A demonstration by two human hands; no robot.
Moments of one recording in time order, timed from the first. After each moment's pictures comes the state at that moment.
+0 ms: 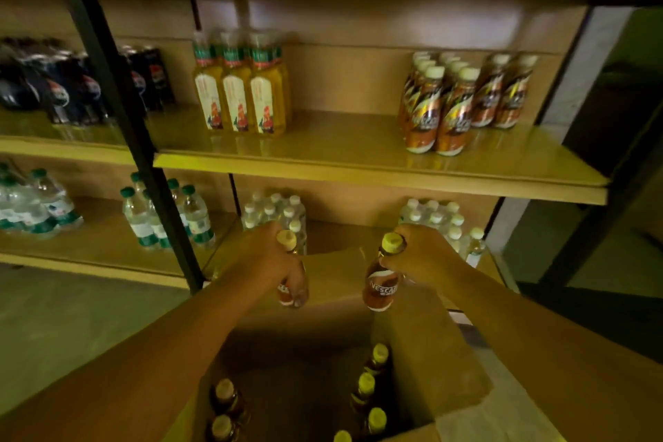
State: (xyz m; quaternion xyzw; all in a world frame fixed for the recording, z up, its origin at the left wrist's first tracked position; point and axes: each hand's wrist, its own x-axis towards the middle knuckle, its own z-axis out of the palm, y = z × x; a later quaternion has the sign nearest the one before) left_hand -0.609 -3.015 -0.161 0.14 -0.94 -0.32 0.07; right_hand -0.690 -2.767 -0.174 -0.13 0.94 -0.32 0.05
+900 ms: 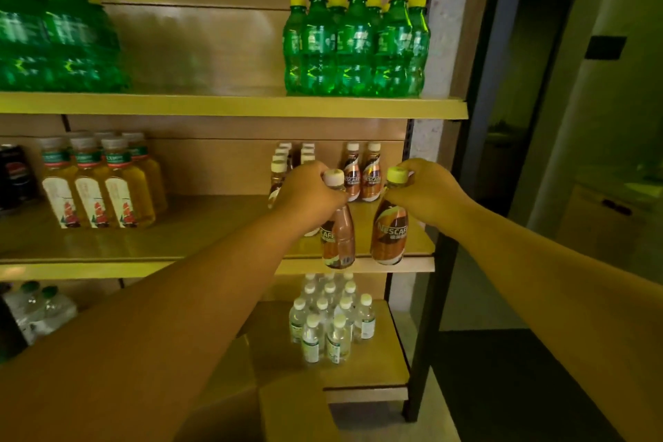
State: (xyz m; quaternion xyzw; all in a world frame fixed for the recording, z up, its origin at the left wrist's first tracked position) left_hand -0.760 -2.738 0.028 -0.04 -0.89 -0.41 0.20; right_hand -0.765 -2.540 0.041 -0.09 0.91 -0.37 -0.17
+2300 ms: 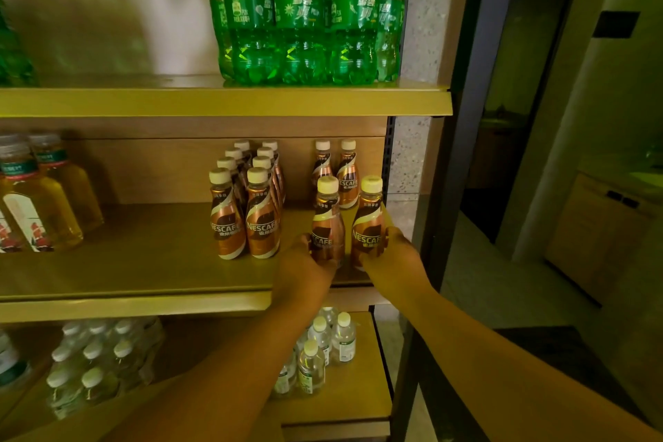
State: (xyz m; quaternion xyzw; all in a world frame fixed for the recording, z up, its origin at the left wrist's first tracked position) left_hand -0.834 -2.661 -0.087 0.05 -0.86 -0.47 0.17; right_hand -0.854 -2.512 -0.080 0.04 0.89 -0.44 -0.09
